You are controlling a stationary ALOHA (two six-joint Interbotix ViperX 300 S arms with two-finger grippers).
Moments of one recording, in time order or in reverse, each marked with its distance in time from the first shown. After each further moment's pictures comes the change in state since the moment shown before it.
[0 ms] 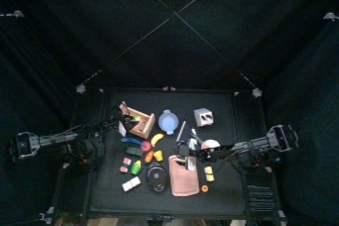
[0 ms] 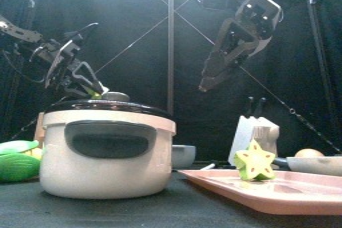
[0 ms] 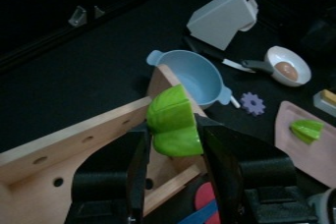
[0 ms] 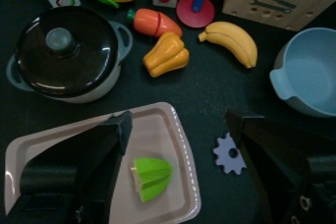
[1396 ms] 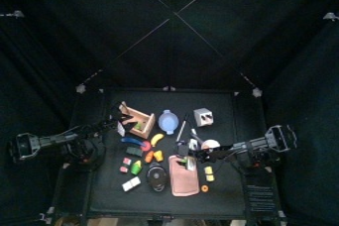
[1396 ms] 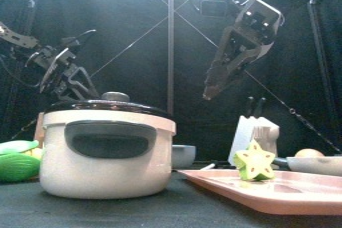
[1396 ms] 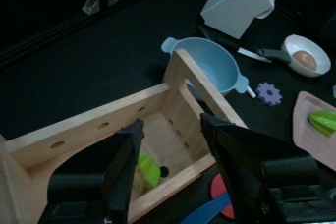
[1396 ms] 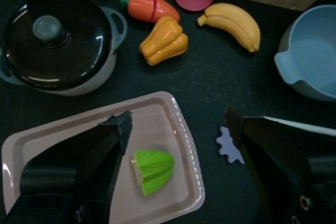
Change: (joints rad) left arm 0.023 0.002 0.029 0.017 0.002 0.000; right arm 0.000 0.021 0.000 0.049 0.029 0.000
